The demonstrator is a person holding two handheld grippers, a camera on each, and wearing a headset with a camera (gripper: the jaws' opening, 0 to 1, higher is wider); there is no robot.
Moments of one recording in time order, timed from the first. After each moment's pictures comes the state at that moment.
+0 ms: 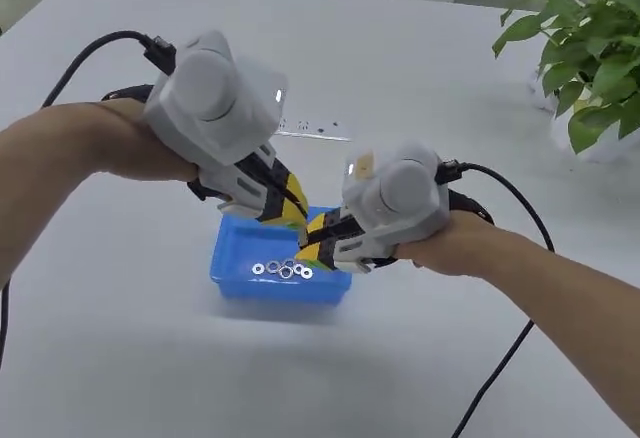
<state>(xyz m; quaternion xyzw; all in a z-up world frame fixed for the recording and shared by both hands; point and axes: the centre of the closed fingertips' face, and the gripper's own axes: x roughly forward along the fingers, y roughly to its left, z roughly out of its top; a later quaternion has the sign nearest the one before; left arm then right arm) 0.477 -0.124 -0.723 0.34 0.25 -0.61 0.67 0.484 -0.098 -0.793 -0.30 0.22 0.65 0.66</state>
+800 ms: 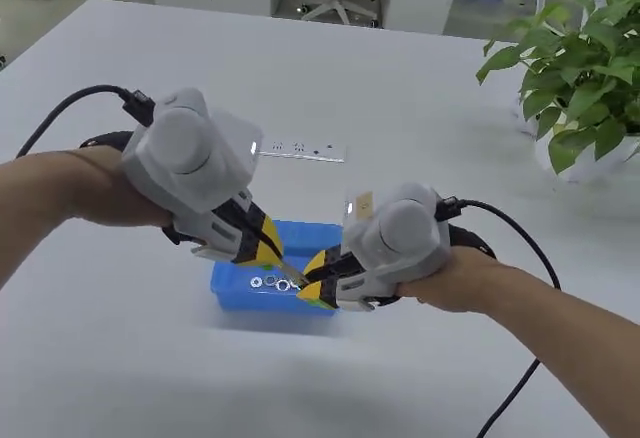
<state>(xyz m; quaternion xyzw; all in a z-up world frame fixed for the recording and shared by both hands) 0.439 -0.109 -0.739 0.35 0.27 -0.61 0.66 0.446 -0.109 -0.796 -0.31 0.23 0.65 0.65</state>
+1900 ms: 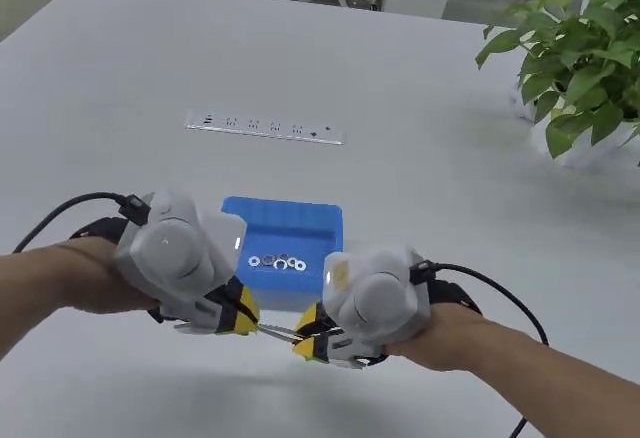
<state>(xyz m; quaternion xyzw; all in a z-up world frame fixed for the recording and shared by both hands) 0.390 -0.094 -0.825 0.33 0.31 -0.61 0.65 0.389 -0.117 -0.859 -0.34 0.26 0.66 0.62</state>
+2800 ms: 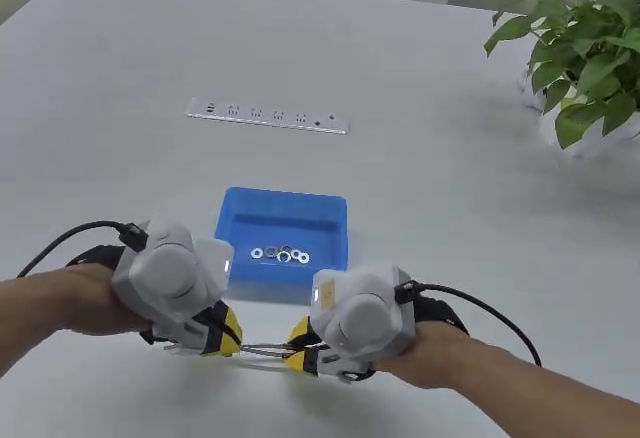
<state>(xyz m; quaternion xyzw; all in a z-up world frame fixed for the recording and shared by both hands) 0.377 -0.075 -0.873 0.30 0.36 -0.60 0.64 0.379 -0.110 -0.885 -0.33 0.28 0.66 0.61</state>
